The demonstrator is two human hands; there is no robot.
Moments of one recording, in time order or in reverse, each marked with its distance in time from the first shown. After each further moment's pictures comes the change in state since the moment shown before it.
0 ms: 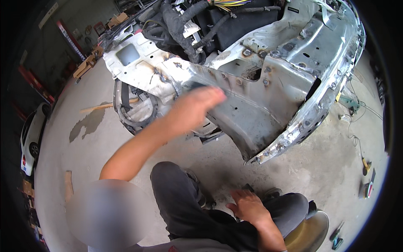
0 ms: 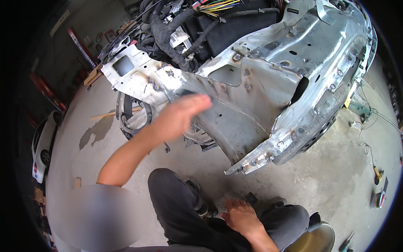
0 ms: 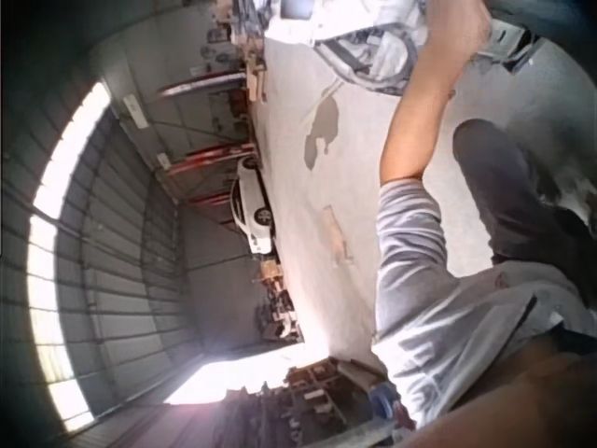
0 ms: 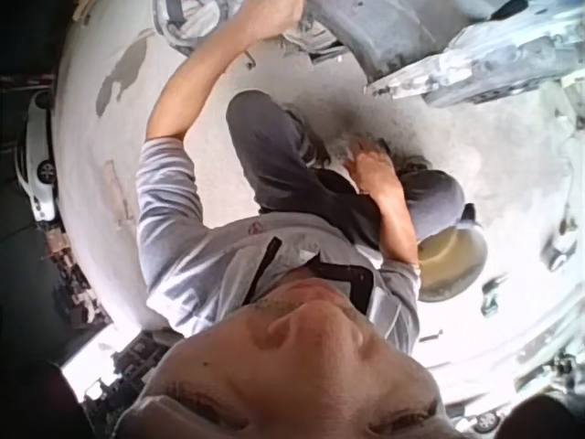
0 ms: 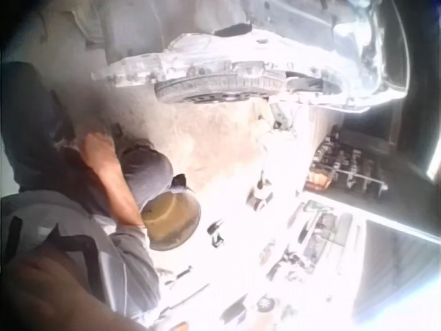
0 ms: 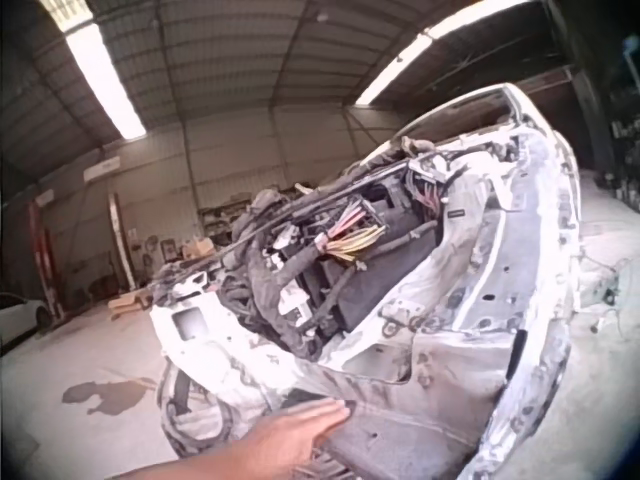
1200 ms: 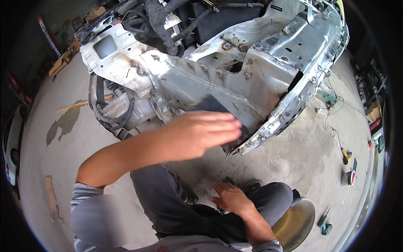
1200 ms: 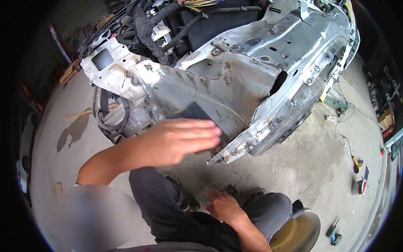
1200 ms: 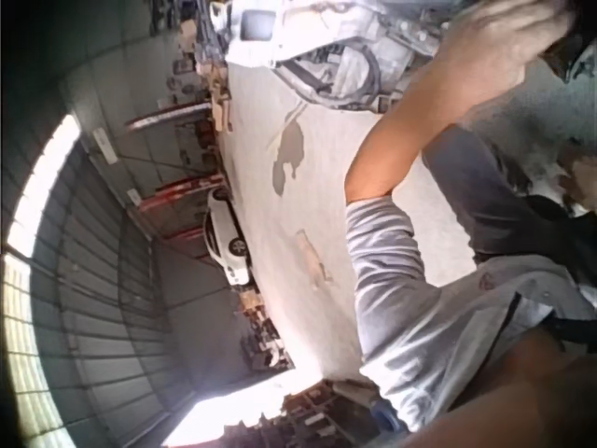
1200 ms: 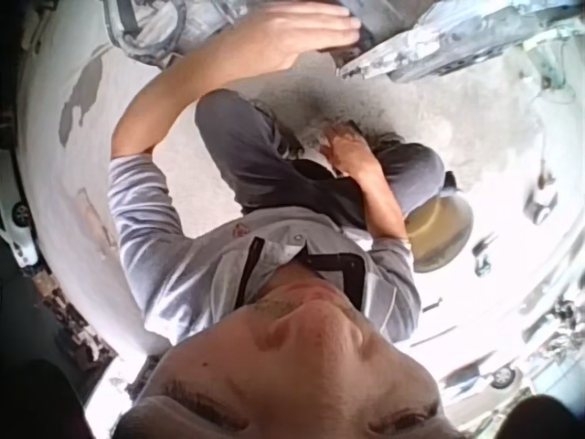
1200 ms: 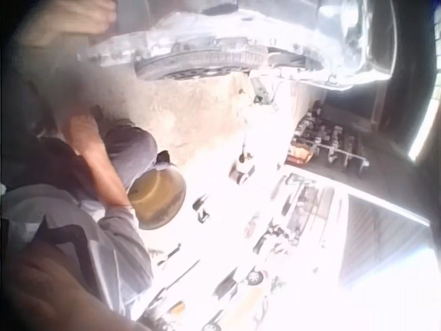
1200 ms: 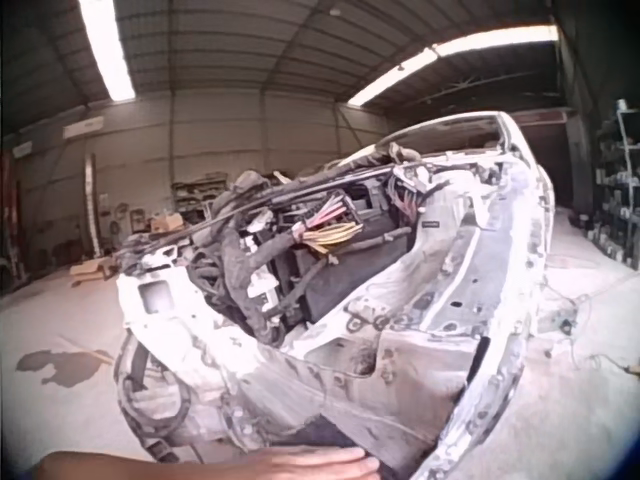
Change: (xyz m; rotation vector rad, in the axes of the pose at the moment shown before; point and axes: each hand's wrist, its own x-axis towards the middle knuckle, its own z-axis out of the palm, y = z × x) left_hand 0.014 0.070 0.000 -0.162 -0.051 0.360; right_hand 0.003 0.012 0.018 0.053 -0.107 0.097
